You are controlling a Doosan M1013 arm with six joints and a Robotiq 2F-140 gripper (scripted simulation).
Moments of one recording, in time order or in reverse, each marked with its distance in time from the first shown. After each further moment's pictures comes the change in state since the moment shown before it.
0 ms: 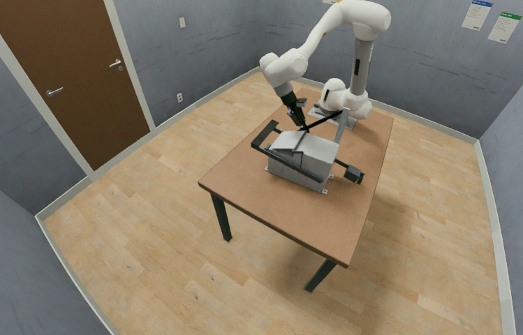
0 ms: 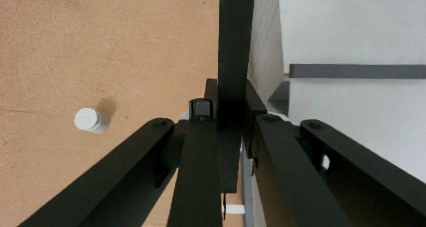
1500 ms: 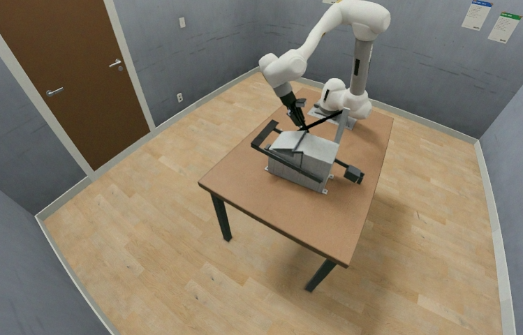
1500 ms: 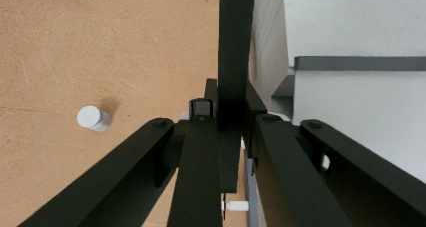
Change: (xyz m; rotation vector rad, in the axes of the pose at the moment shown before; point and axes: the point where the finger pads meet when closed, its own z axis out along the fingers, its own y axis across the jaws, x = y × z) arm -0.004 -0.002 0.001 0.008 0.000 0.006
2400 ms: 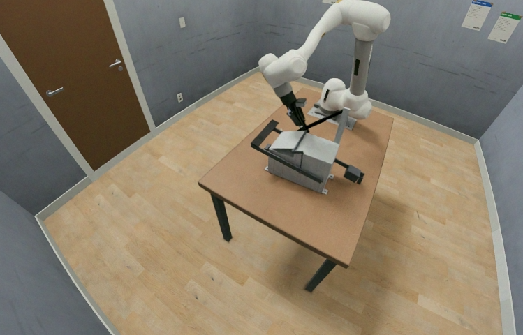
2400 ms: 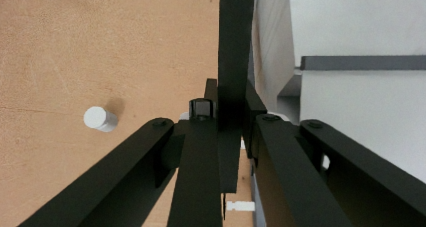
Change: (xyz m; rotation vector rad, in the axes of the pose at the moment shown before) arm 0.000 -0.004 0.000 0.016 0.000 0.011
